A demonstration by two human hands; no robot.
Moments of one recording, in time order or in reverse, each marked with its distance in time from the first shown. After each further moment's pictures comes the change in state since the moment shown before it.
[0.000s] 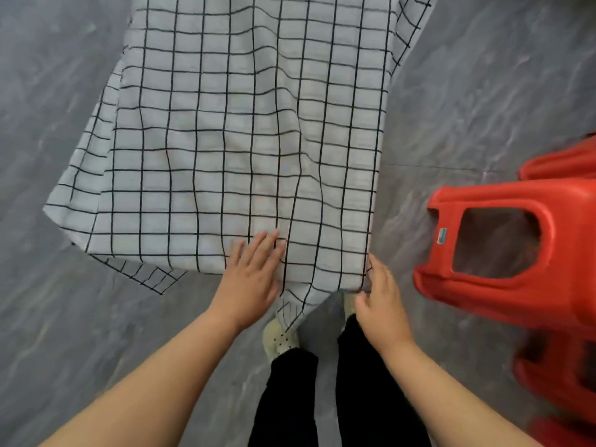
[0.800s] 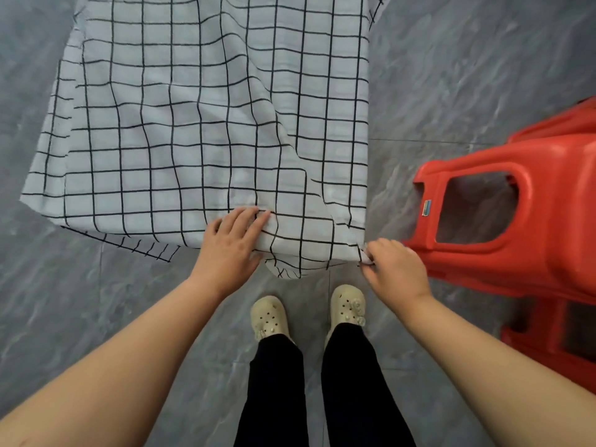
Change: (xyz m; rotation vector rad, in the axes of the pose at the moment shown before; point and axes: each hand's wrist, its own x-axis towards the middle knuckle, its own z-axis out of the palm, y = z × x) left_hand -0.006 0.025 0.006 -0.017 -0.013 -0.057; right_hand 0.002 0.059 -0.046 -0.494 0.093 -0.397
